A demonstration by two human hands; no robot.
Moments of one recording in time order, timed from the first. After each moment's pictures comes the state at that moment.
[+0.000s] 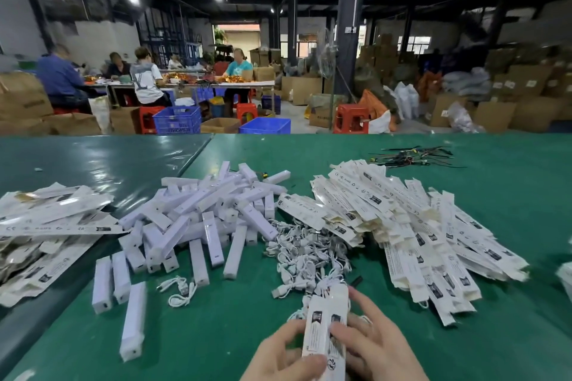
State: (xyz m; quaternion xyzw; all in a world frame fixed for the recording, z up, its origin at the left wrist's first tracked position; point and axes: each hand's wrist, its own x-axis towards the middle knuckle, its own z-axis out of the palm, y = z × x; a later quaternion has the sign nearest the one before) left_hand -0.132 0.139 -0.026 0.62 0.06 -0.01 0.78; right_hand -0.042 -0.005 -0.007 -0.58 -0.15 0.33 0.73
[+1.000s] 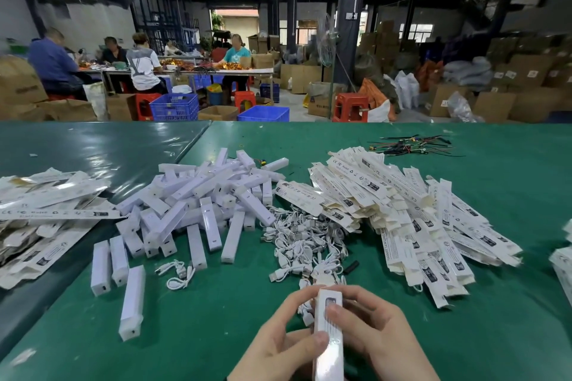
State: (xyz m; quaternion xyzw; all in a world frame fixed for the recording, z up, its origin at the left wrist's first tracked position) left_hand -0.139 0.130 -0.014 0.62 0.02 0.00 0.79; right_hand -0.047 -0.012 0.001 -0.62 -0.20 0.28 0.71
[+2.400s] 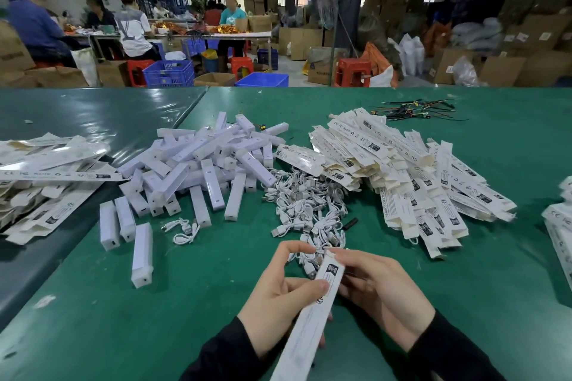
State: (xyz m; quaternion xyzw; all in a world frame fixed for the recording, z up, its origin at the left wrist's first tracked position) left_hand -0.146 0.124 -0.012 0.61 0.05 0.01 0.79; right_hand -0.041 -0.013 -0.009 -0.57 -0.04 0.36 0.74
